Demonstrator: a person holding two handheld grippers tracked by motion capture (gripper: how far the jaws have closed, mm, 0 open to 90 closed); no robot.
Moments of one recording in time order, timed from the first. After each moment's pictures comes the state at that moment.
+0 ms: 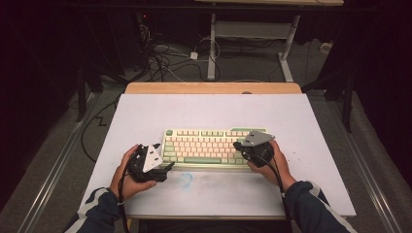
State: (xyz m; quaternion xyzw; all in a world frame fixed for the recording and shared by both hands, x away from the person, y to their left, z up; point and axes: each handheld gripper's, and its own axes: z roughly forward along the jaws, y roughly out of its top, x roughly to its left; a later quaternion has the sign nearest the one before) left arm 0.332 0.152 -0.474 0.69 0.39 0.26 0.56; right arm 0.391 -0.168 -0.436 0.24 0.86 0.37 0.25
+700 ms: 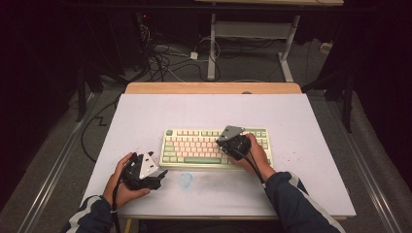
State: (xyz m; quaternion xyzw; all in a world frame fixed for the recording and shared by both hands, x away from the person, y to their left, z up) left arm 0.321 0.164 -0.490 0.70 0.41 0.26 0.52; right arm 0.420 -0.112 -0.447 0.21 0.89 0.32 0.24
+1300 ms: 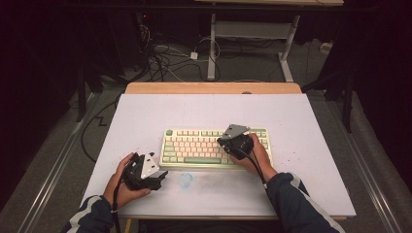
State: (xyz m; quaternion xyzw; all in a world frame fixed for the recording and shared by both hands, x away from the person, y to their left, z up) left arm 0.321 0.162 -0.492 0.71 0.41 0.26 0.51; right arm 0.416 -0.119 -0.441 0.23 0.88 0.35 0.24
